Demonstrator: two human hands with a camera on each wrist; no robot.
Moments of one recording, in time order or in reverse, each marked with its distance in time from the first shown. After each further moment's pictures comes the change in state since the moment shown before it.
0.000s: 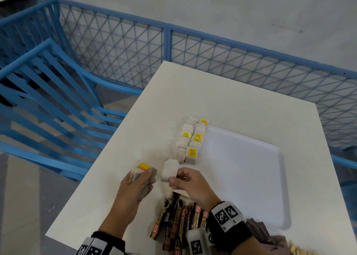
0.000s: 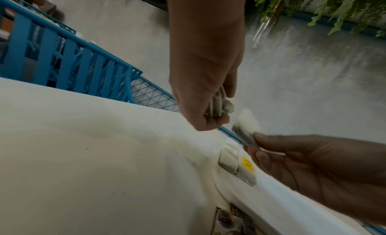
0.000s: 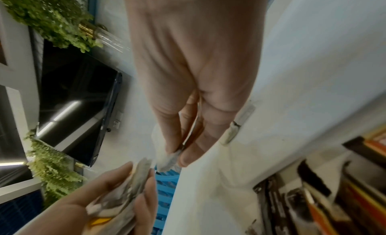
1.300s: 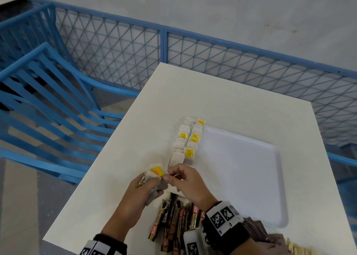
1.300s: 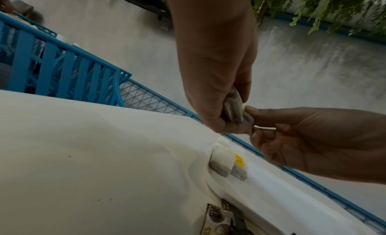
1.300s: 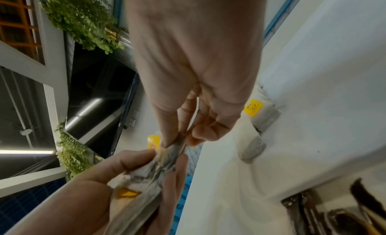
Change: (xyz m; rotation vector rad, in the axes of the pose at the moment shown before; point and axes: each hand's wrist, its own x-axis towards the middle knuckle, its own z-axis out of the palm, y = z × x) left_hand -0.011 0.000 0.012 0.116 -0.216 -0.019; right_hand -0.003 -0.010 0.005 -0.233 0.052 -0.176
